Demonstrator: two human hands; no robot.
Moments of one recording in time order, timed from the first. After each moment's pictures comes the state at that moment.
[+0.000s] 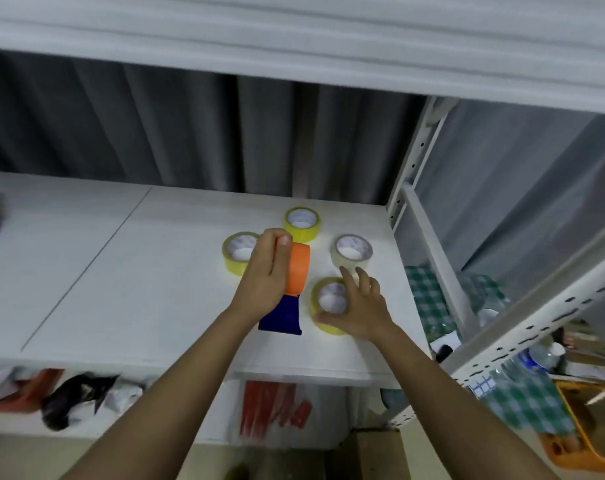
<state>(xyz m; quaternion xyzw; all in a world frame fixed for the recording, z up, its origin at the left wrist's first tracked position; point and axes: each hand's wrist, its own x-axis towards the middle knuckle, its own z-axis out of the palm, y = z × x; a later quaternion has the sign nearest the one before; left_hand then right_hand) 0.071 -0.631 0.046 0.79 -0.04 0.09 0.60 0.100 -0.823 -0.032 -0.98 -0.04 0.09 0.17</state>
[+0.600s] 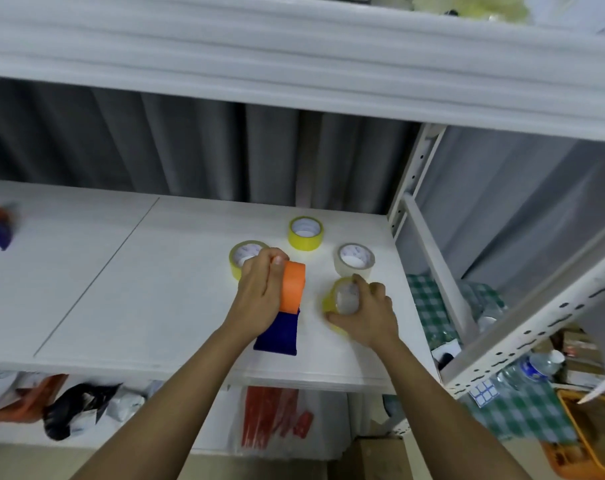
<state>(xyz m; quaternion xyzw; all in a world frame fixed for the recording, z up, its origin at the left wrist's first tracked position) 0.052 -0.613 0.041 0.83 -0.04 0.13 0.53 0.084 -0.817 -0.022 -0.96 0.05 0.01 0.26</state>
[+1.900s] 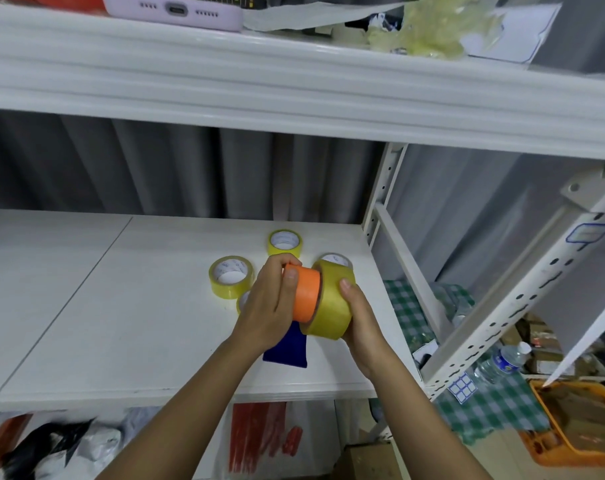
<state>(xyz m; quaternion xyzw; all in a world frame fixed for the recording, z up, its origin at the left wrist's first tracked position) 0.046 -0.644 0.057 0.82 -0.13 0.11 0.55 0.035 -0.799 0.039 -0.63 0.04 0.07 0.77</state>
